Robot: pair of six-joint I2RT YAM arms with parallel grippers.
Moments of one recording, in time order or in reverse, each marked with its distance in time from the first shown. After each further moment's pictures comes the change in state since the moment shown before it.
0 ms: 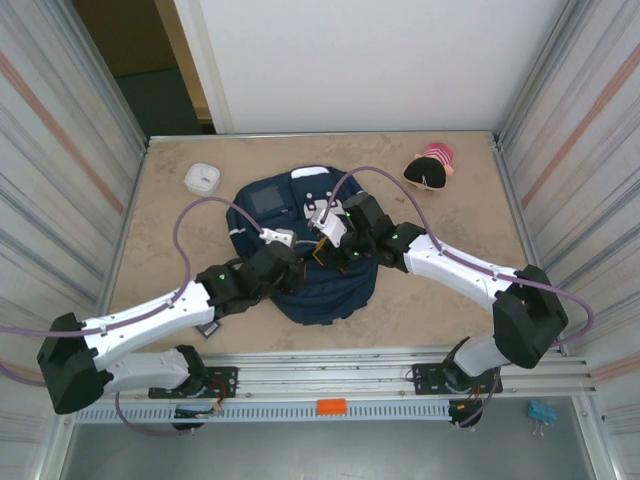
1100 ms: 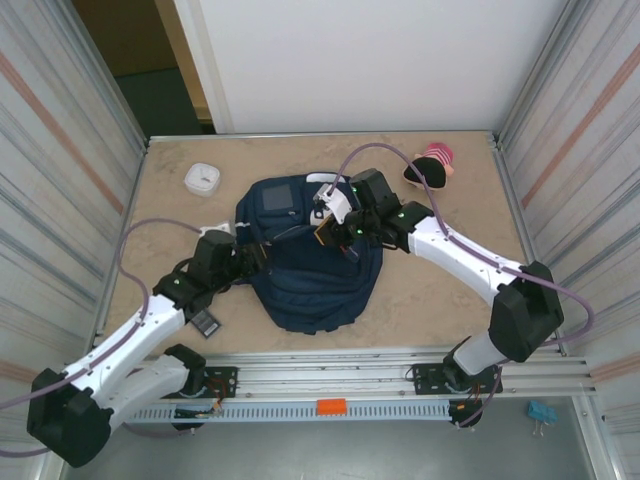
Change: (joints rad) left arm 0.448 -0.257 -0.218 0.068 0.218 -0.140; right arm -0.085 0.047 0.164 -0.103 -0.068 0.082
